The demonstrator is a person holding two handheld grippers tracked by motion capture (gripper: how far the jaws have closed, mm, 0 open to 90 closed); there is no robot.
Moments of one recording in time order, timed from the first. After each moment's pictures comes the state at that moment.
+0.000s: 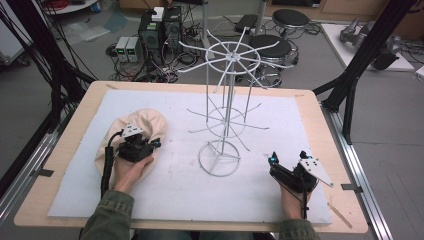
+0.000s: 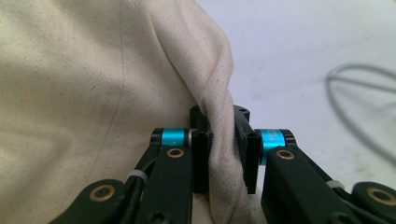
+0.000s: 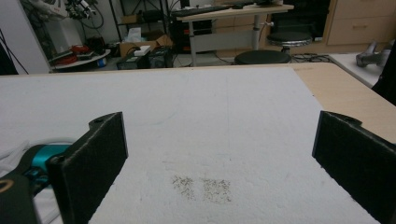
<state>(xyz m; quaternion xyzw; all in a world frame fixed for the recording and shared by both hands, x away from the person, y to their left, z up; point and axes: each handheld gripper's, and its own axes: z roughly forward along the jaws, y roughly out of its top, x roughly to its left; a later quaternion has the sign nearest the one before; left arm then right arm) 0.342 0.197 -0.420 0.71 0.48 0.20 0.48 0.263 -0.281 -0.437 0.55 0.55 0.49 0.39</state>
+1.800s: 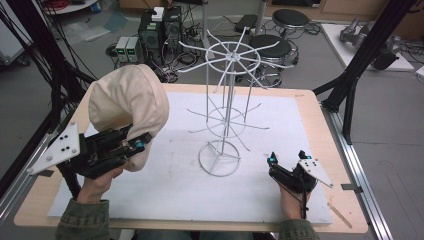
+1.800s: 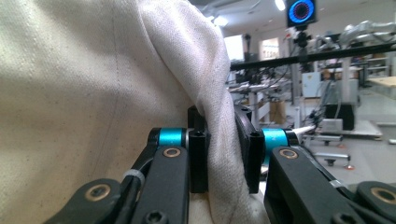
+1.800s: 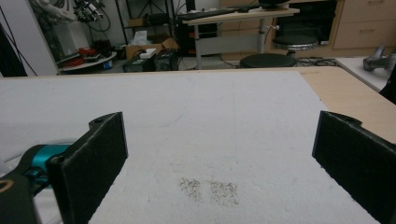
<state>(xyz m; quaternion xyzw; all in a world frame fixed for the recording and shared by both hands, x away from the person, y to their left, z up) 0.236 0.206 -0.272 0.62 0.08 0.21 0.75 0.262 -0.279 -0.436 0.54 0.56 0.50 0.40</state>
